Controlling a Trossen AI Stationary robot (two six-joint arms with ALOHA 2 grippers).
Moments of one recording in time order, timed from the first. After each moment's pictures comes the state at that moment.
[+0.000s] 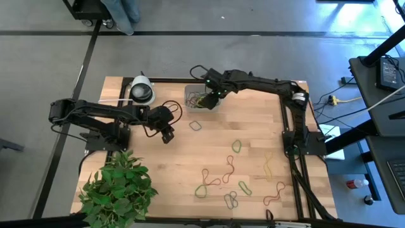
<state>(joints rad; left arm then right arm) 0.17 1.18 0.59 -0.36 0.03 -0.47 -0.40 1.99 1.72 -0.90 0.11 0.31</state>
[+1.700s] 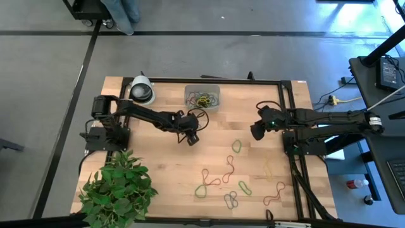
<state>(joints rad) 0.08 1.76 0.93 -0.21 -0.27 -0.43 -0.11 0.83 0.53 -0.62 0.18 0.75</state>
